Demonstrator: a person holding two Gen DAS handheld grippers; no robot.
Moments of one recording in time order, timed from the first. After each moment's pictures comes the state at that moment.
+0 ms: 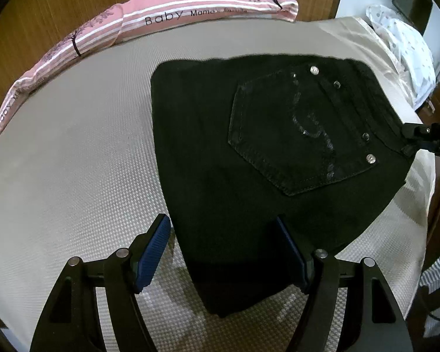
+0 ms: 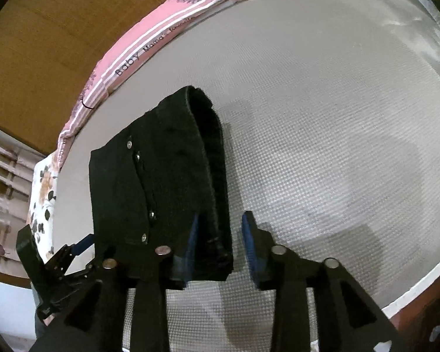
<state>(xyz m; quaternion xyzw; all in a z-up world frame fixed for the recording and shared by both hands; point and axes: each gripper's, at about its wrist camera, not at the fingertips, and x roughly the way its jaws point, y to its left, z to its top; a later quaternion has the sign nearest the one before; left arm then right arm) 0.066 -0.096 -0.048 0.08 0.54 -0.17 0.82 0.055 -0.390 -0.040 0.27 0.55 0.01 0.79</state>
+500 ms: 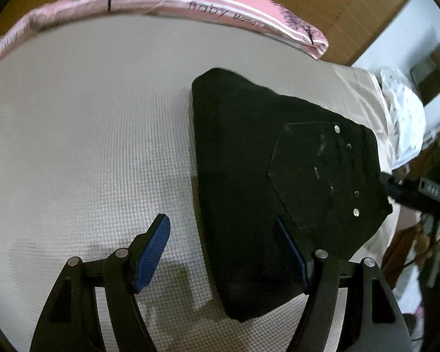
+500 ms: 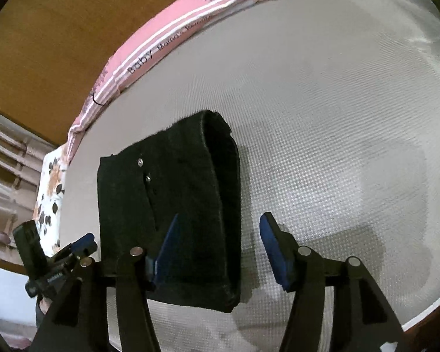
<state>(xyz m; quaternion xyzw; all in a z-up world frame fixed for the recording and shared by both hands) 0.107 -0.029 -0.045 -0.10 0.57 -0.18 0.79 0.092 -0.398 -0.052 0.28 0.56 0.07 0.78</state>
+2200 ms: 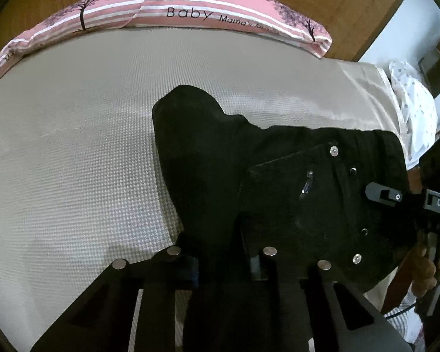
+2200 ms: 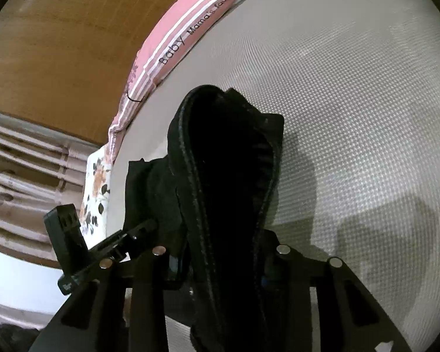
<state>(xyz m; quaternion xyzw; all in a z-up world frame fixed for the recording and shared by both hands) 0.123 -0.068 -0.036 -0.06 0.56 -0.16 0.81 0.136 -0.369 -0.077 0.37 0.54 0.16 0.74</state>
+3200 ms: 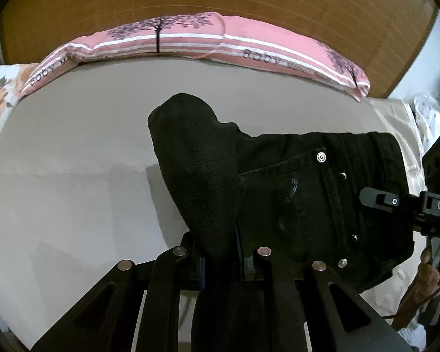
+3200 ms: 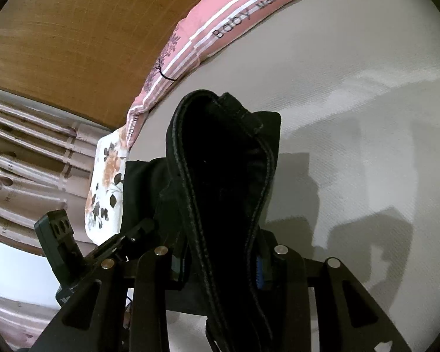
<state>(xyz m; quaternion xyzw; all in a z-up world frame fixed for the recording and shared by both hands) 0.152 0.044 -0.001 -0.07 0.52 -0.09 0.84 0.206 -0.241 -0.048 0.33 0.56 0.22 0.73</state>
